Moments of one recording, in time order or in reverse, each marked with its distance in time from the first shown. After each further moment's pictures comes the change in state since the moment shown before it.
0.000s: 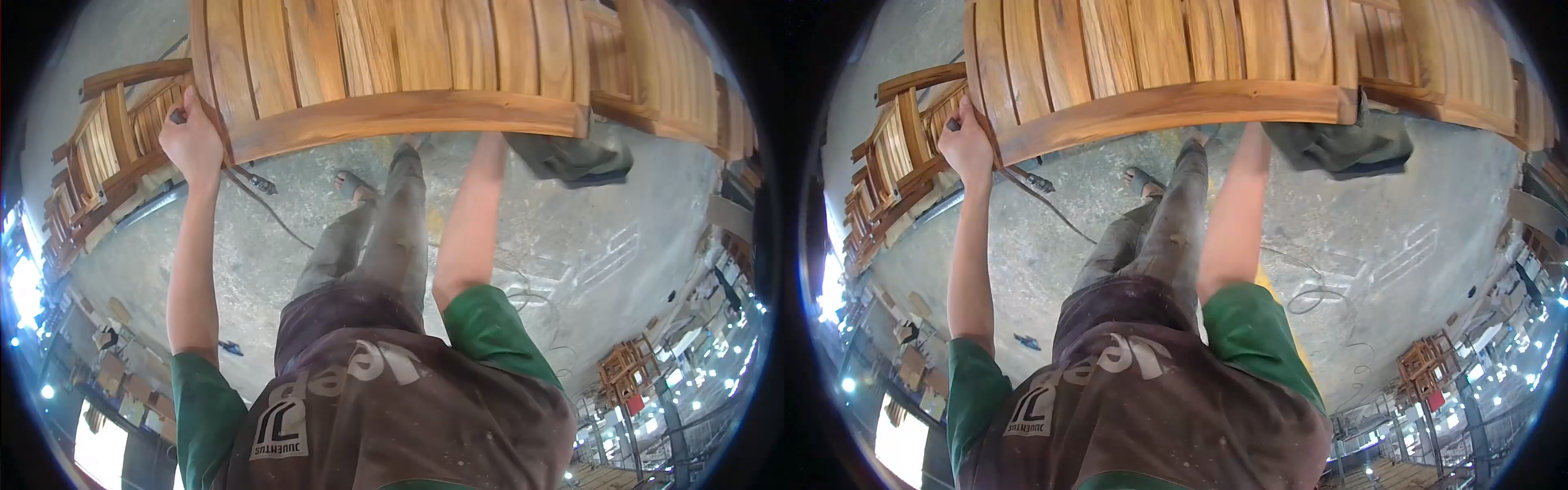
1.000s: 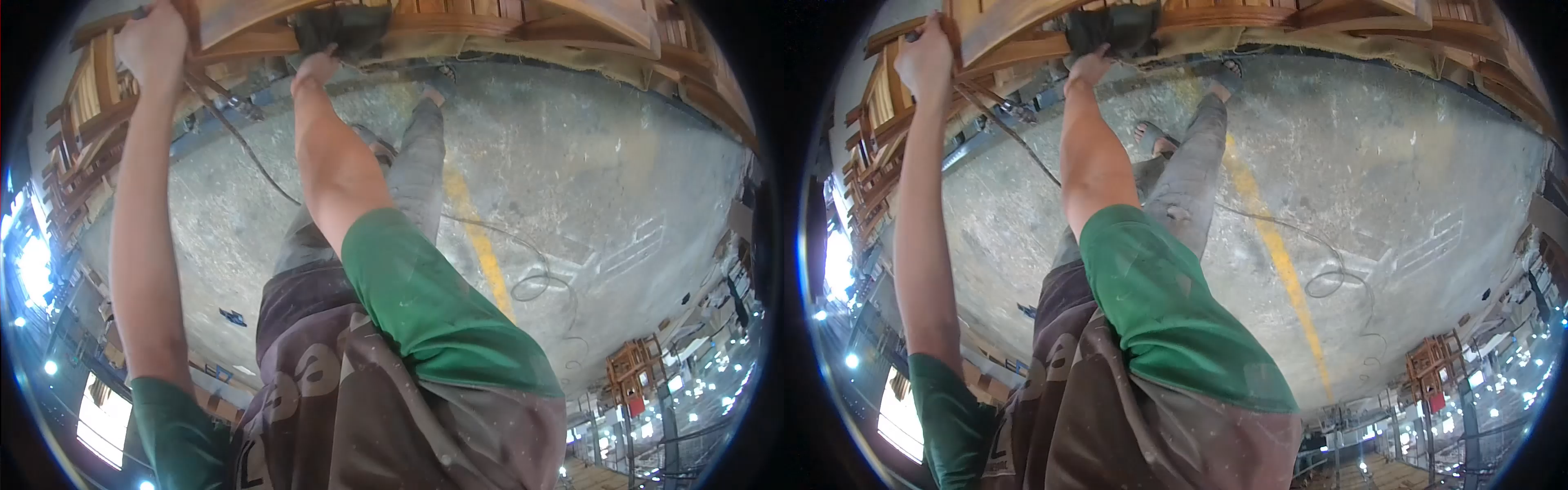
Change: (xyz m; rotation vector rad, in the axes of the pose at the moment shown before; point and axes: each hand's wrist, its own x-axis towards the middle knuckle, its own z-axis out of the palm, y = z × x) left_hand 0.019 -0.017 0.003 0.287 0.172 0.149; right_hand -0.252 0.263 0.045 -0.062 0.136 0.824
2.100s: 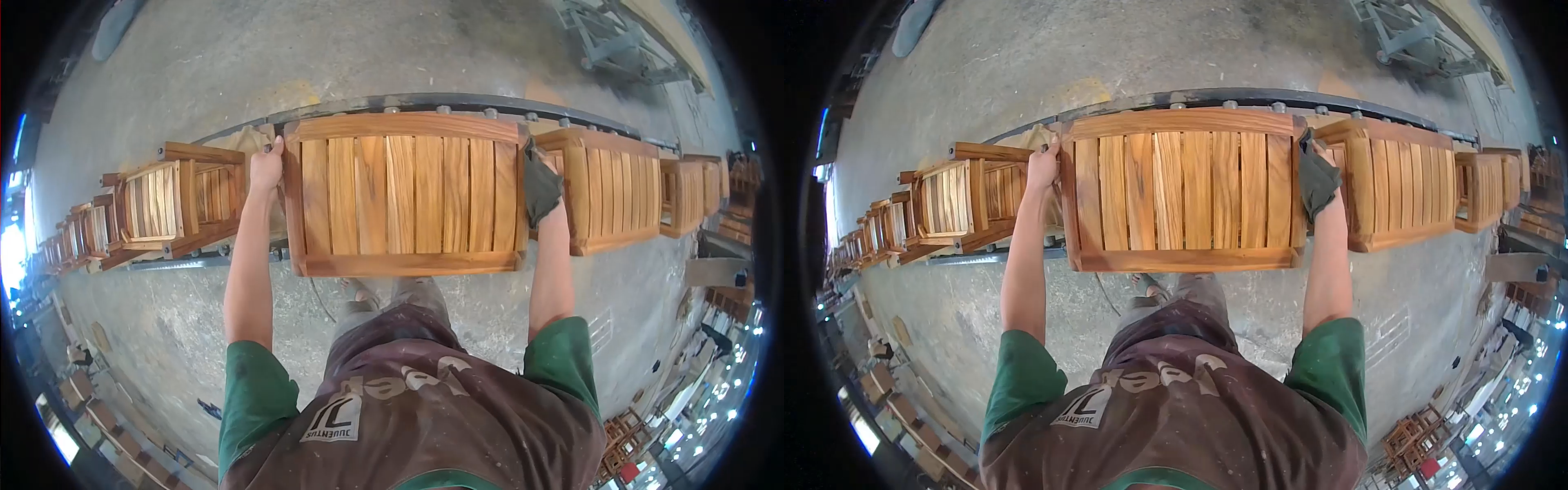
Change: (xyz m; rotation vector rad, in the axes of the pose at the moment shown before) left_hand 0.131 0.038 0.069 -0.603 -0.640 -0.594; right_hand -0.010 -0.611 0.123 -1.008 -0.584 -0.842
